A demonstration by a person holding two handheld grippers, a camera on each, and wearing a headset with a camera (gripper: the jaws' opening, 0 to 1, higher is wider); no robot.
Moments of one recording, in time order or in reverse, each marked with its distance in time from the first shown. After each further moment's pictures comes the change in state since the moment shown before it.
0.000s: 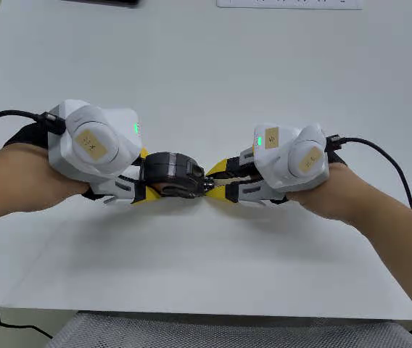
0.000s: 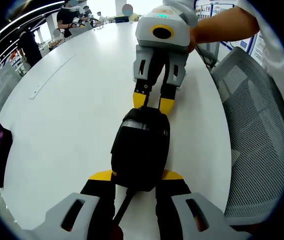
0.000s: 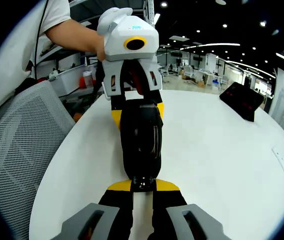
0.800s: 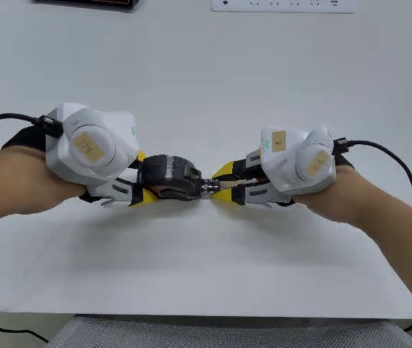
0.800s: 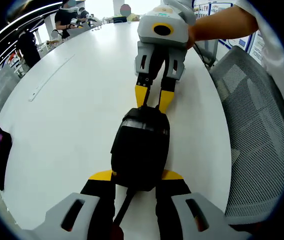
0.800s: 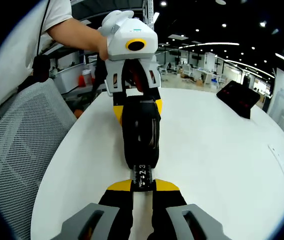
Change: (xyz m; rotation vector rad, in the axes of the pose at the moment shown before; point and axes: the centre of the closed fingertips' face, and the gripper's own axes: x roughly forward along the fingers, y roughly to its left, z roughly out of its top) left arm 0.001 -0.001 0.002 0.019 0.000 -0.008; right arm -0.016 0.001 -0.011 0.002 0.017 -0.014
